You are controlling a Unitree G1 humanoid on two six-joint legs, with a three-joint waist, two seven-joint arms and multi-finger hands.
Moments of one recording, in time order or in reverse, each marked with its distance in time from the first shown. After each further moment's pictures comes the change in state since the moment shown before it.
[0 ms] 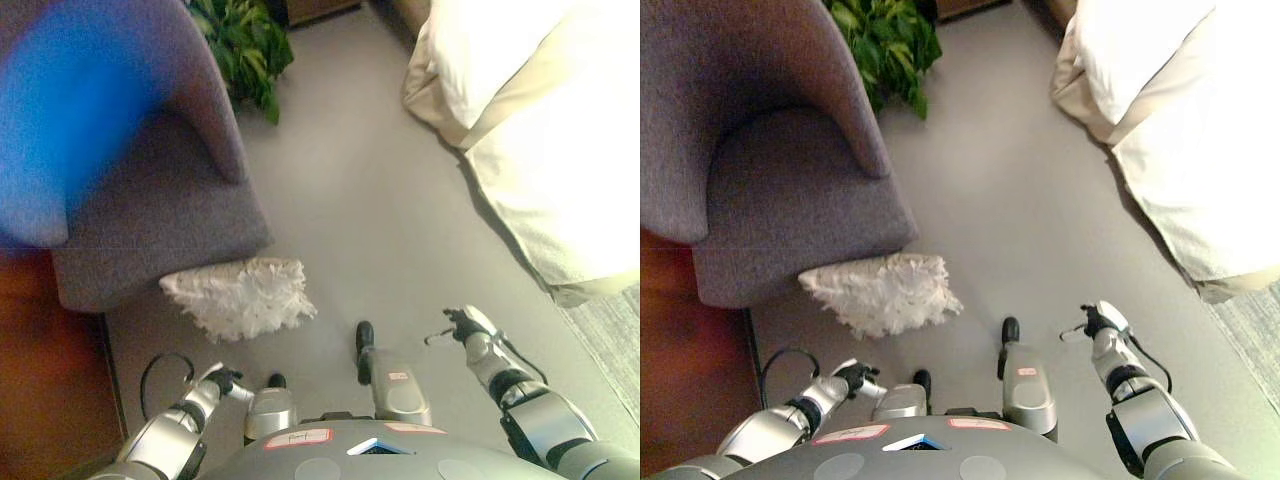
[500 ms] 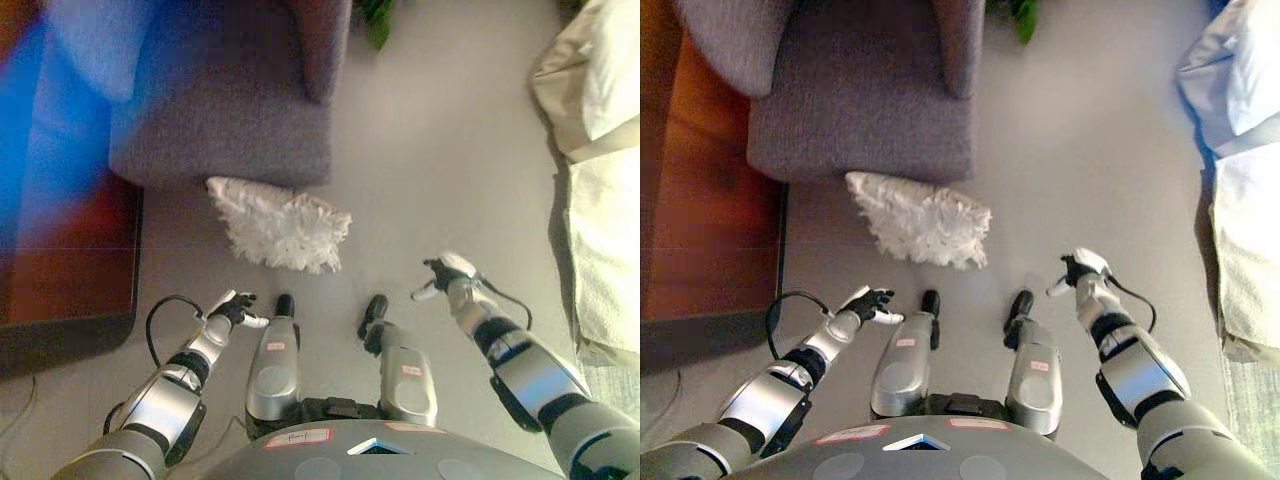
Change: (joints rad) left arm -0.167 0.031 -0.038 -0.111 -0.040 -0.072 0.047; right arm -0.303 0.001 0.152 -0.026 0.003 0.115 0.081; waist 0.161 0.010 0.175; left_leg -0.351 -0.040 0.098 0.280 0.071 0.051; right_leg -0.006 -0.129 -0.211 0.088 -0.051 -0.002
